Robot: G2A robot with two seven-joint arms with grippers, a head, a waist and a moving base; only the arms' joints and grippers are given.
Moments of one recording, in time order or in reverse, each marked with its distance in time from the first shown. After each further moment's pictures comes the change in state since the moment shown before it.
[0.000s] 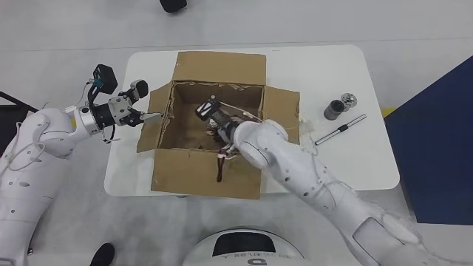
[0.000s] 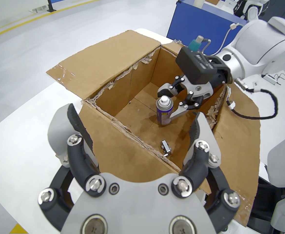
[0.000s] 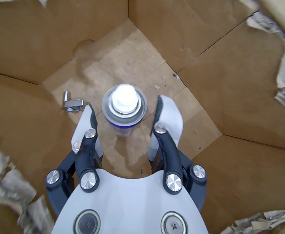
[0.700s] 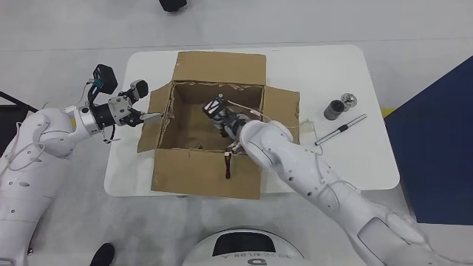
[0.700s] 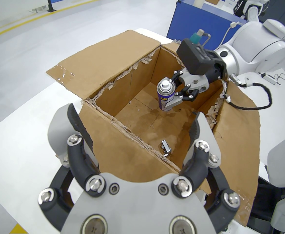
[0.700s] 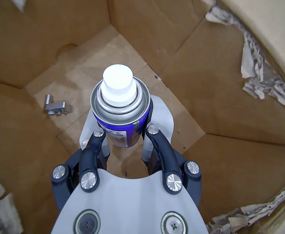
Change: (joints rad) left arm 0.000 0.000 0.000 0.000 0.000 0.000 0.000; right arm 0.052 0.014 -0.070 0.077 -0.045 0.088 -0.024
